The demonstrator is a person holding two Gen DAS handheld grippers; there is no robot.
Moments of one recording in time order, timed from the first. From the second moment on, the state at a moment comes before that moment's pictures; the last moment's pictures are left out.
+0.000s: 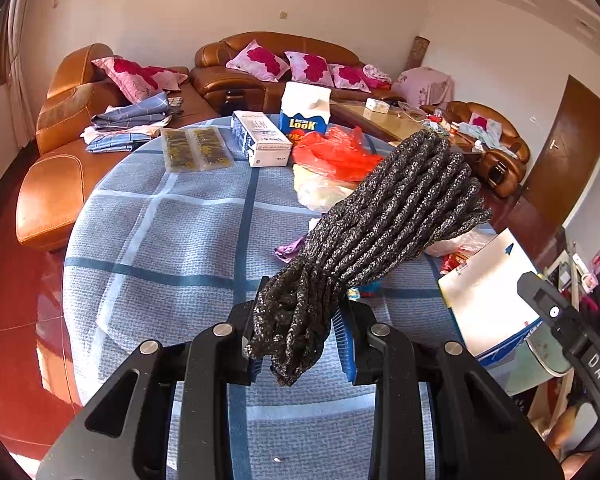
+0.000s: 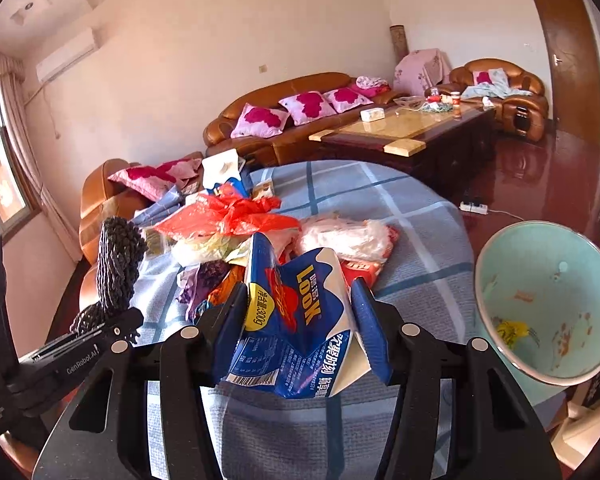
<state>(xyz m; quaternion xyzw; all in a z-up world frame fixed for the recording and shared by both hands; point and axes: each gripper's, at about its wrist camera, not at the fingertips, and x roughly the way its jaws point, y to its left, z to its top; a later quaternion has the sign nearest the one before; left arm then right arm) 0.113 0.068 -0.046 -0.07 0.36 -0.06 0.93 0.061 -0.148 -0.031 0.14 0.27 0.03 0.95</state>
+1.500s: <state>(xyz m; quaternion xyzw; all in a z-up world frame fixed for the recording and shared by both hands) 0.105 -0.251 -0.082 0.08 0.43 -0.24 0.87 -0.008 -0.394 -0.062 0.22 0.25 -0.19 0.92</state>
